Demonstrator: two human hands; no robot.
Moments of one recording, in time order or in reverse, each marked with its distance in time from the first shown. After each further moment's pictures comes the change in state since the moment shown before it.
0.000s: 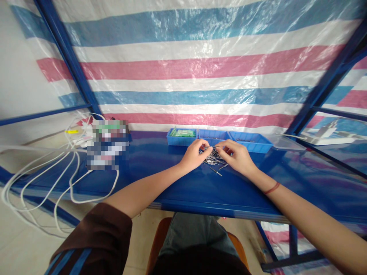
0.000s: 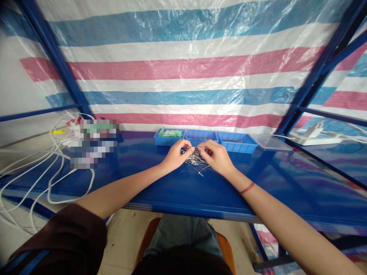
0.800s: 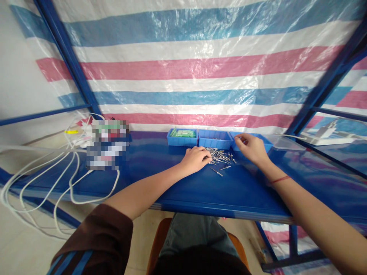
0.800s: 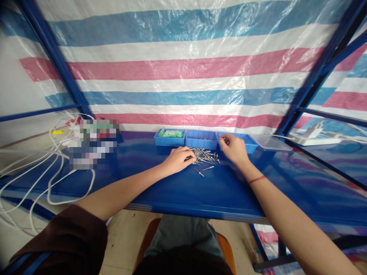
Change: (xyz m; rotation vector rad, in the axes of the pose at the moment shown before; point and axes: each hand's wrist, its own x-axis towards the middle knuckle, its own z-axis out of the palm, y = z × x) left_hand -0.005 0.001 -0.004 0.427 -0.373 -0.025; right_hand 0.014 0.048 -0.032 -0.336 0.110 0.340
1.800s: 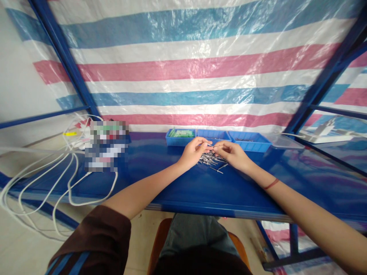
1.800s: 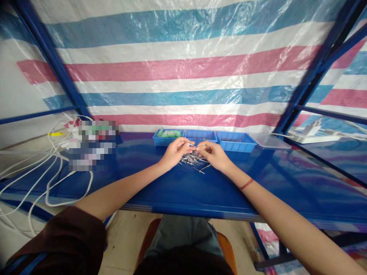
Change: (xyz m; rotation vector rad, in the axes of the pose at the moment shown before) left_hand 0.017 -0.006 0.012 -1.209 0.282 -0.017; right_hand -0.023 -0.038 0.030 0.825 -0.350 -0.040
